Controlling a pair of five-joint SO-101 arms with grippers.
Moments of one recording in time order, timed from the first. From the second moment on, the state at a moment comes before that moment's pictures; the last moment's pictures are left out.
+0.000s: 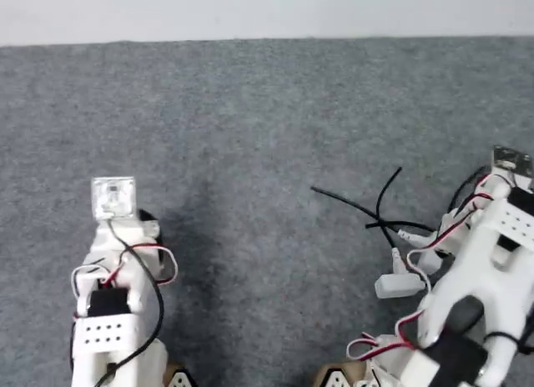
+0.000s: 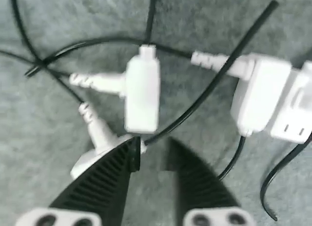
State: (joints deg) left arm -11.0 -66.7 86.3 35.1 1.6; right arm 31.5 -14.7 27.7 78.9 12.3
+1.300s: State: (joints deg) left arm -15.2 -103.1 97.5 71.7 -5.0; right arm 3.0 -103.5 95.6 73.5 11.7
